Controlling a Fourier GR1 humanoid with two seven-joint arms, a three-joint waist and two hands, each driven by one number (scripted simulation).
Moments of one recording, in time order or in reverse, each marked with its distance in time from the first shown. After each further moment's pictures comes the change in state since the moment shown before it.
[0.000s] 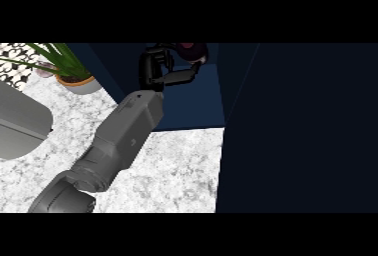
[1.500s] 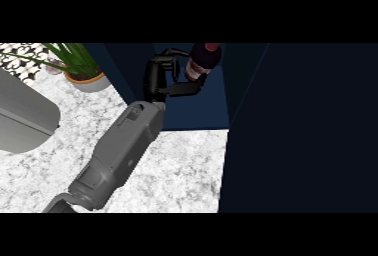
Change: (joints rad) left arm 0.199 0.001 -0.207 -0.354 -0.107 0.082 0.169; right arm 0.050 -0.015 -0.003 -0.016 0.011 -0.017 -0.014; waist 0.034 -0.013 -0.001
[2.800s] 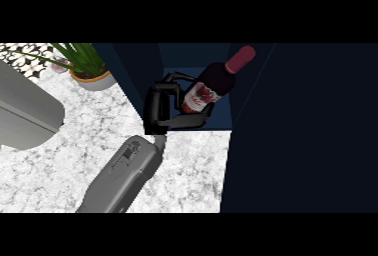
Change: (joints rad) left arm 0.345 0.001 -0.187 -0.541 -0.076 0.095 0.151; right arm -0.050 -0.033 -0.029 -0.005 0.007 -0.029 0.045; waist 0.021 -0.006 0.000
